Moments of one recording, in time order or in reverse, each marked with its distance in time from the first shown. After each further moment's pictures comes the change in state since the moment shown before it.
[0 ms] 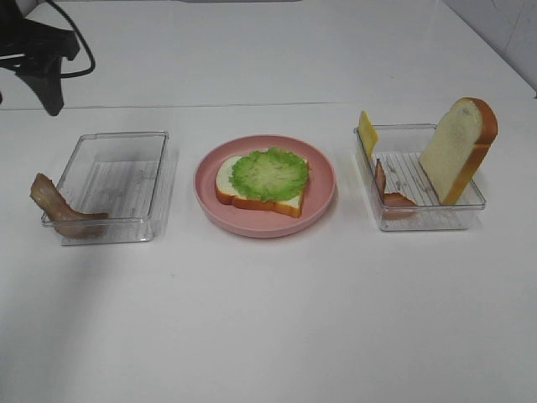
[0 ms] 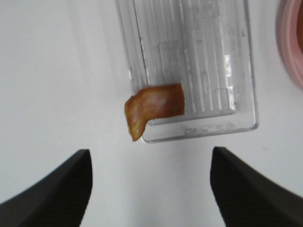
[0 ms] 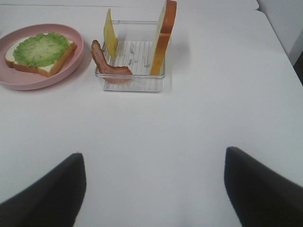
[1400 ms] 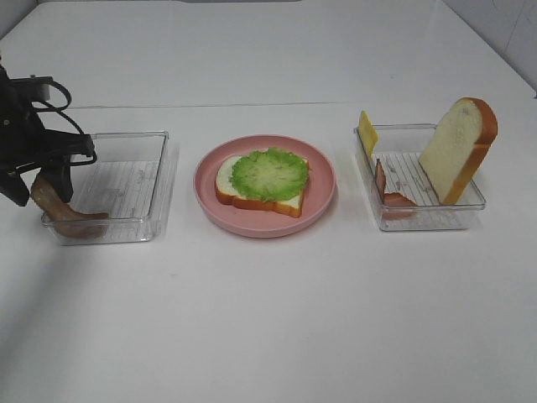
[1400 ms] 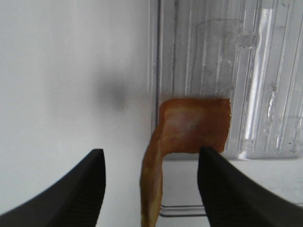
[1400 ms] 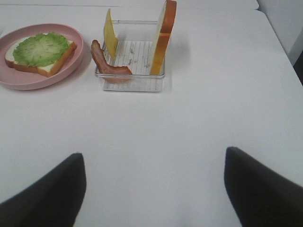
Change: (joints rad) left arm 0.083 0.174 0.260 -0.071 -0.330 -0.053; right arm 0.000 0.000 0.000 0.000 0.000 0.000
